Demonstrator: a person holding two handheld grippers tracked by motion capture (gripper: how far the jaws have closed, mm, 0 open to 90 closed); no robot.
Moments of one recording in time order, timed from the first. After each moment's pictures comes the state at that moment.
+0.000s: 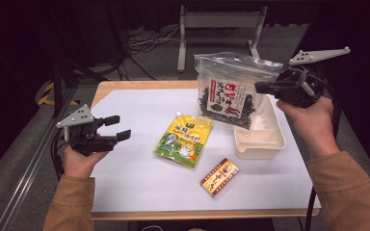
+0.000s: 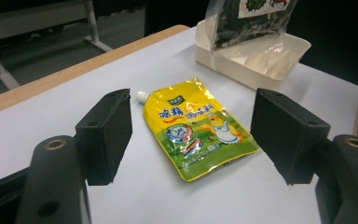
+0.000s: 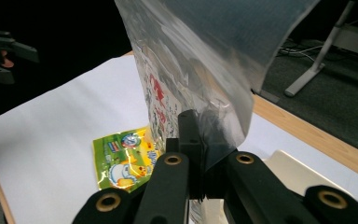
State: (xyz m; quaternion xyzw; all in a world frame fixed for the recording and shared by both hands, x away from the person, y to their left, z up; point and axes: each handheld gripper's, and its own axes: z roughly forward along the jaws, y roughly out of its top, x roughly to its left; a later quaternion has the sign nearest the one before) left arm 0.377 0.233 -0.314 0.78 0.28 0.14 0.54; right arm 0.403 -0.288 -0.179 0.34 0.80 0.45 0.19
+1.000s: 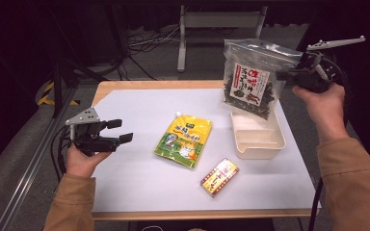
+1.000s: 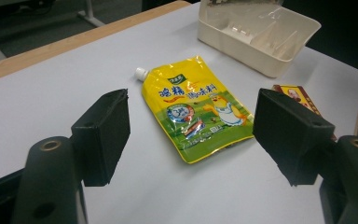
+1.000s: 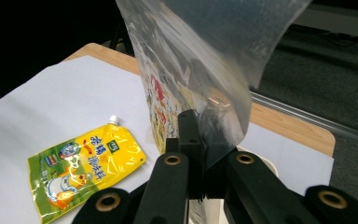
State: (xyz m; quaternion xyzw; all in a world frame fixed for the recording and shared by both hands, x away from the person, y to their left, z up) left arm 0.388 0.232 -0.329 0.80 0.30 0.11 0.51; right arm 0.447 -0.342 -0.184 0.43 0.77 0.43 0.21
